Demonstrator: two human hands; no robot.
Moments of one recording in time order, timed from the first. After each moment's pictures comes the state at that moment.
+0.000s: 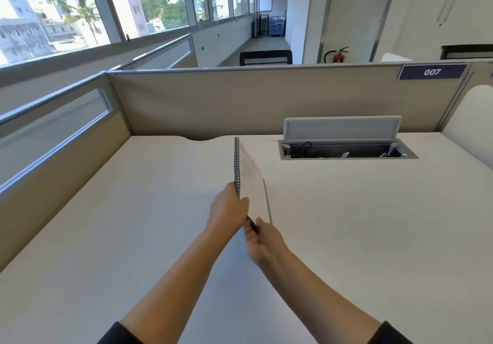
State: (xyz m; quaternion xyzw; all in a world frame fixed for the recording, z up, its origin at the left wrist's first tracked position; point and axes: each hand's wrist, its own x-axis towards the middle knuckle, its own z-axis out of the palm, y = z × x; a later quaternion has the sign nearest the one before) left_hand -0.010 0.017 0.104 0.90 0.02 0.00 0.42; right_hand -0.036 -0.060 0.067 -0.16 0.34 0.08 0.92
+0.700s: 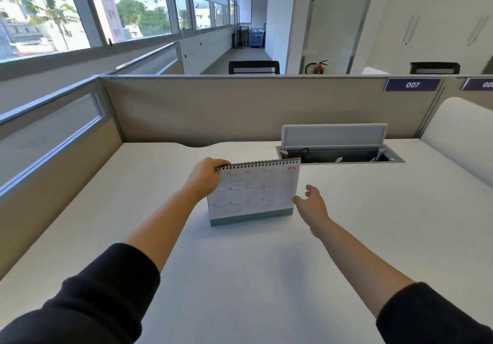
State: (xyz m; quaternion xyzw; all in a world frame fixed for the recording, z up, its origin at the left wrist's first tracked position) left_hand 0.090 0.109 0.114 0.93 -0.12 0.05 0.36; right_hand 0.014 -0.121 0.069 -0.79 0.25 -0.06 0.56
